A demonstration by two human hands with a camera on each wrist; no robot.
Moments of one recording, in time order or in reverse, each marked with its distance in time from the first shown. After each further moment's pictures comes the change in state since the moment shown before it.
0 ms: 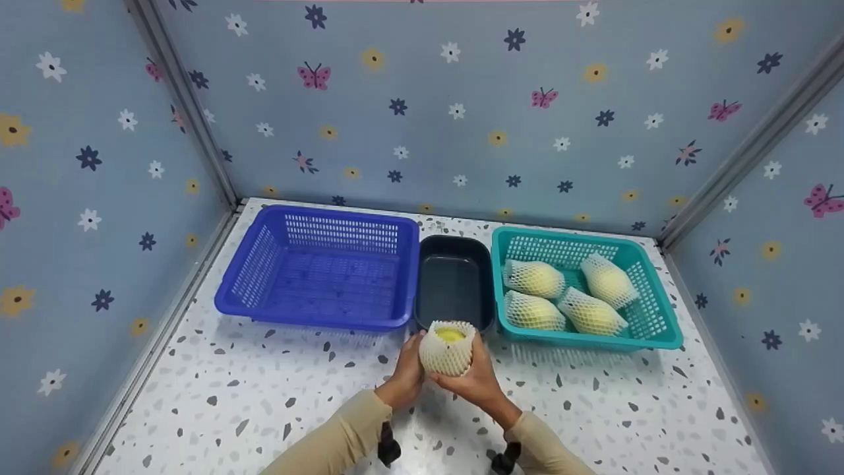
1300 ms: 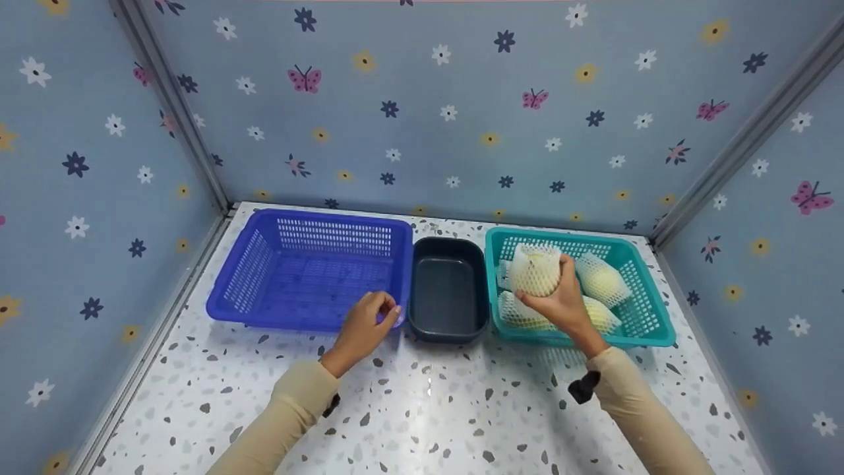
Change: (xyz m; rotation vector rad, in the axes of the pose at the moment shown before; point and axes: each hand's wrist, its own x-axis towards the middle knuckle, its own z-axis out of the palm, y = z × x) left_hand 0.026 0.086 -0.050 1.124 -0.060 0.713; right_hand 0.085 0.000 -0.154 -0.246 0.121 0.073
